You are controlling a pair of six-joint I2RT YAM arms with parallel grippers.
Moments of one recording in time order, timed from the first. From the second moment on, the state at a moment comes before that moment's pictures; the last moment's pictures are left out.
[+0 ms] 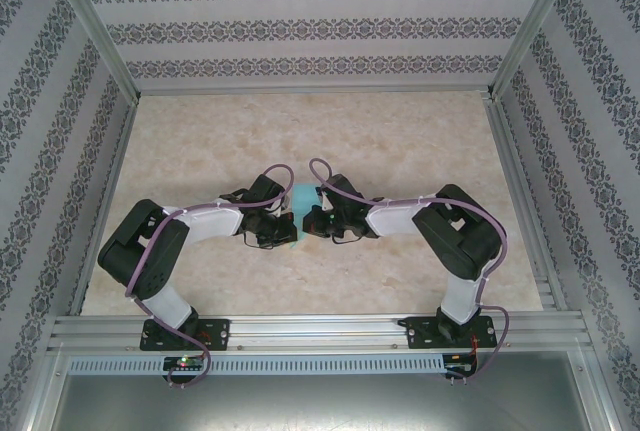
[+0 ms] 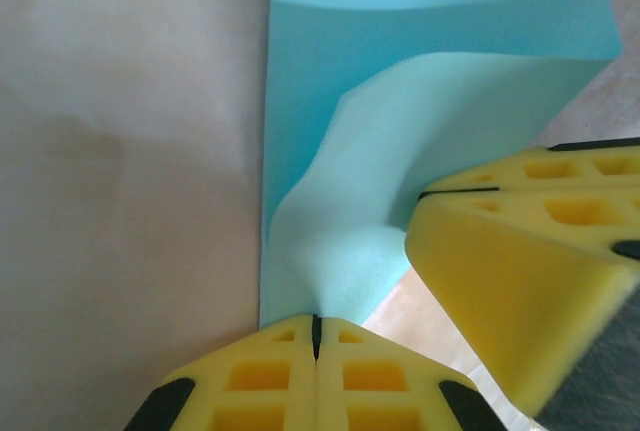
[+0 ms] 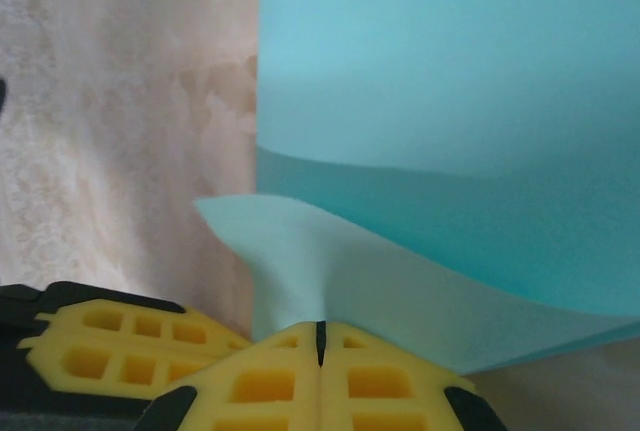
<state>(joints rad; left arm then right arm) -0.54 1.65 0.78 -0.29 0.41 -0.74 0.73 1.83 0.85 0.10 -0.41 0.89</state>
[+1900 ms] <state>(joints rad) -0.54 1.67 0.84 -0.37 0.39 -0.62 0.61 1.74 0.90 -0.02 -0.36 0.79</state>
